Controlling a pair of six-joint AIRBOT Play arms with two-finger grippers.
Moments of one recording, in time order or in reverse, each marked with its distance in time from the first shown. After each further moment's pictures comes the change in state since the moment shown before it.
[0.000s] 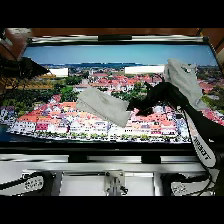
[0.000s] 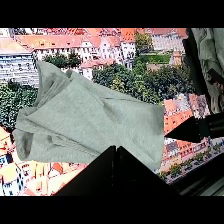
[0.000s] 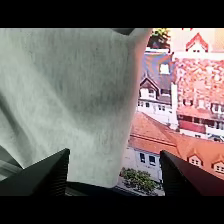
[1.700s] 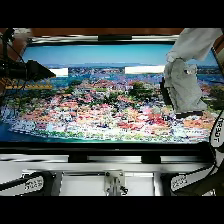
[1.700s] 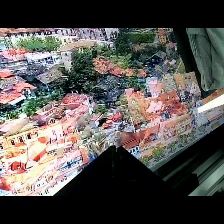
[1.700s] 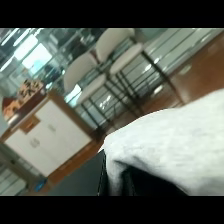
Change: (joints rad) left arm -0.059 0.002 0.000 -0.004 -0.051 0.002; right arm -0.441 -0.122 0.786 0.144 0.923 -0.112
